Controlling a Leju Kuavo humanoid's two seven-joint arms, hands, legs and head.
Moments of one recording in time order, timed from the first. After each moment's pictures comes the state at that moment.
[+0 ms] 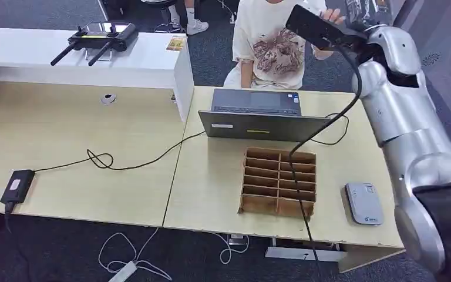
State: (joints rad) left arm -0.06 -0.08 0.91 -0.21 -0.62 0.12 0.17; right arm -1.30 -0.07 0.38 -0.62 0.95 -0.12 -0.02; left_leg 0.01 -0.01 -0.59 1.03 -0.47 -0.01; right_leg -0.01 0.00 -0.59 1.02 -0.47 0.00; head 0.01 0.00
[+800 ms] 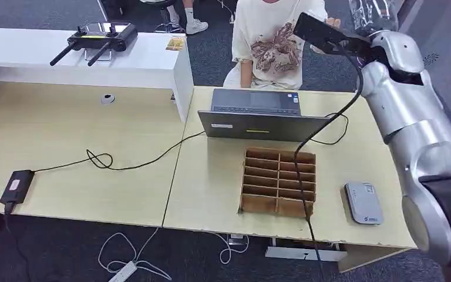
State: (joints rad) left arm -0.06 -0.07 0.94 -0.21 -0.62 0.13 0.17; right arm -1.36 -0.07 0.39 -0.44 0.99 -0.13 0.00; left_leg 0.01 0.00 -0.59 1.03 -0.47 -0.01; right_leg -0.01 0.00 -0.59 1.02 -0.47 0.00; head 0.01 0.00
